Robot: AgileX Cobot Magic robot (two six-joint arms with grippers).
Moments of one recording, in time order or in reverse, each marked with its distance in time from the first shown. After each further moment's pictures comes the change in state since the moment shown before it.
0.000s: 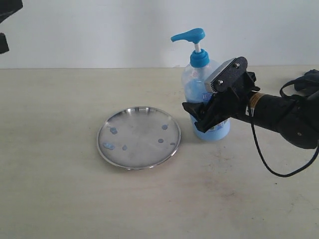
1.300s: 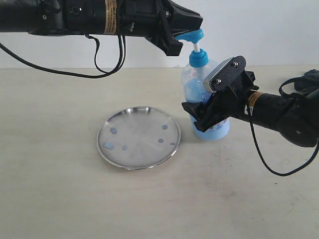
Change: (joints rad) left arm -0.464 0.799 -0.757 0.351 -0.057 -0.257; right arm 0.005 -0.004 -0.004 0.000 0.033 0.002
